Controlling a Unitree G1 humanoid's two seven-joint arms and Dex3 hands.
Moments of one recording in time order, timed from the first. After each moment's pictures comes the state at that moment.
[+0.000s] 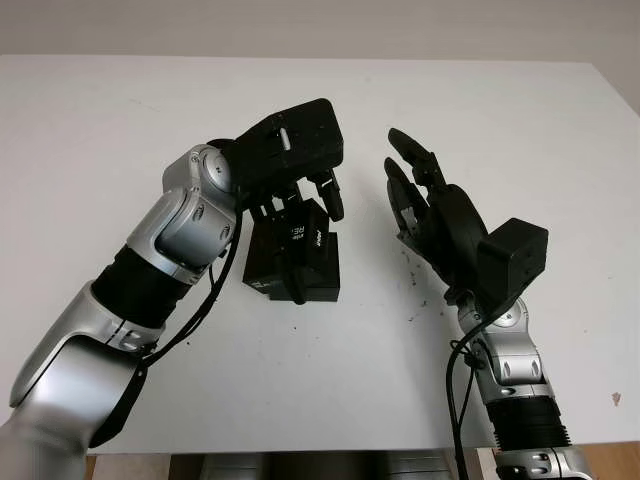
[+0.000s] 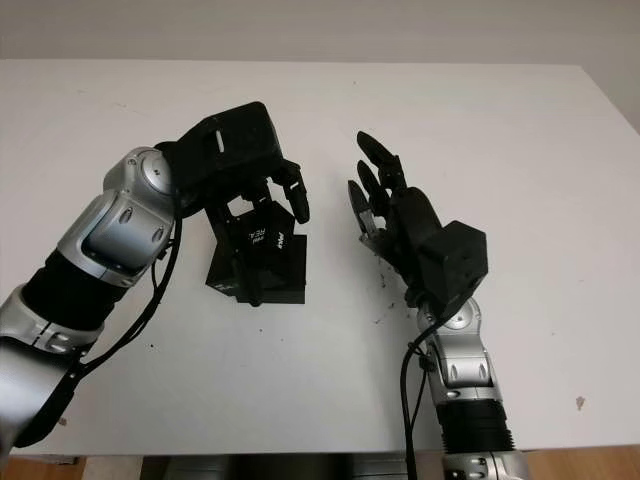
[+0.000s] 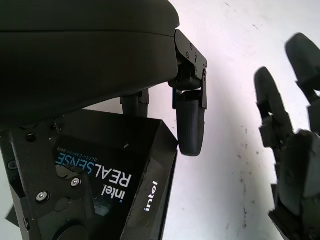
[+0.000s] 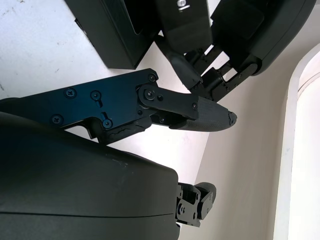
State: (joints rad) left arm -0.96 0.41 -0.44 0.09 0.30 0.79 -0.72; right arm -0.35 -0.16 -0.04 0.18 0.06 -0.05 0.21
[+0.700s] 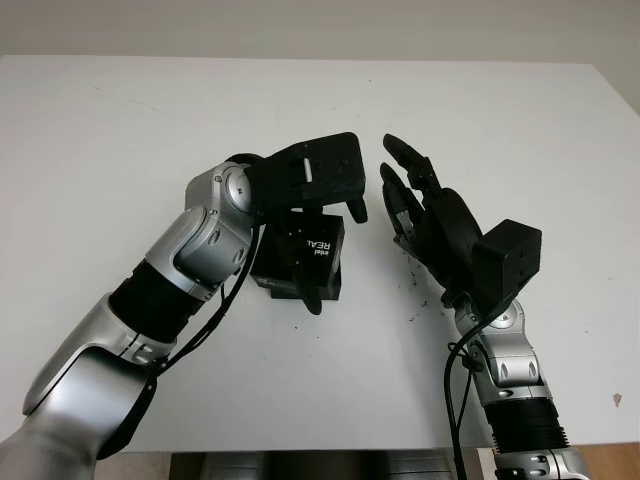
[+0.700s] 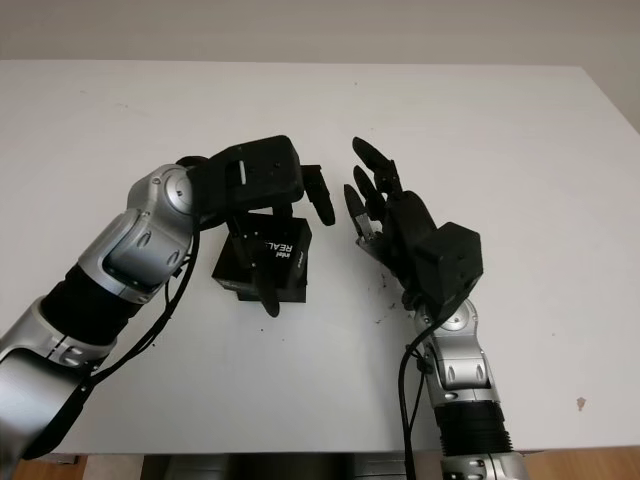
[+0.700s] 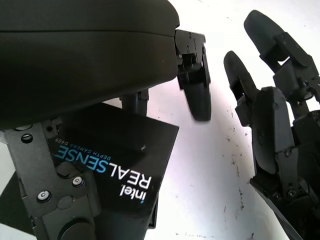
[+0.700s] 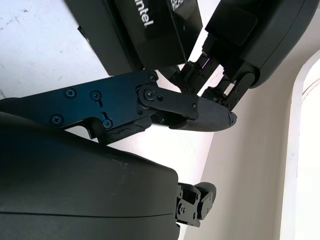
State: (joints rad) left arm -0.92 0.38 -0.48 0.06 0.36 0.69 -0.69; right arm -0.35 -0.15 -0.03 0.18 0.06 -0.04 0.21
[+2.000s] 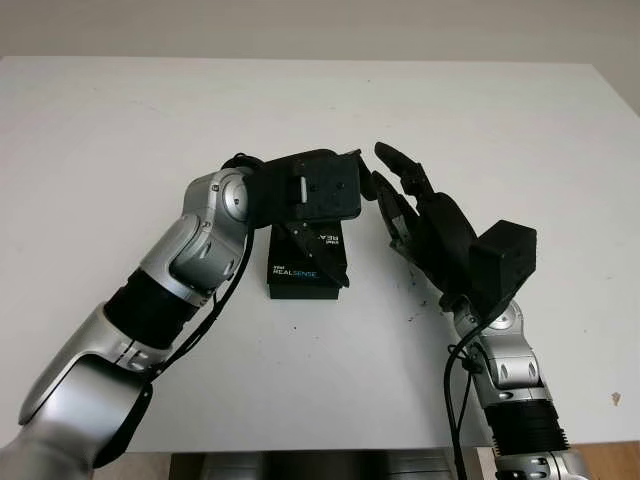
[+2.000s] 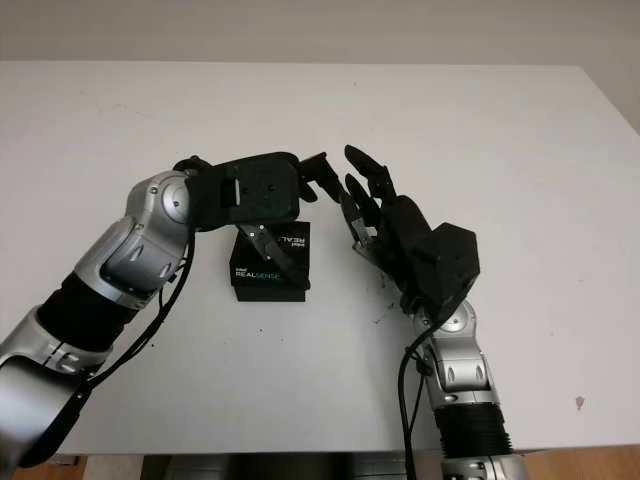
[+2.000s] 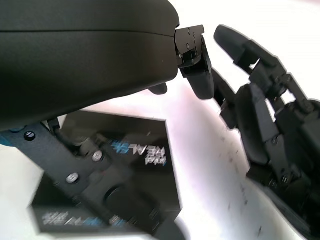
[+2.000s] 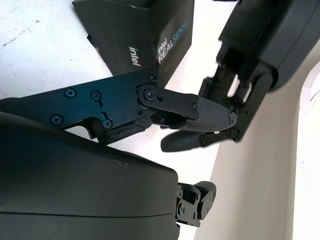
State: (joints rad) left arm -0.88 0.42 -0.46 0.01 0.40 0.56 -0.75; right arm -0.34 -0.16 -0.02 0.17 0.07 0.00 0.24
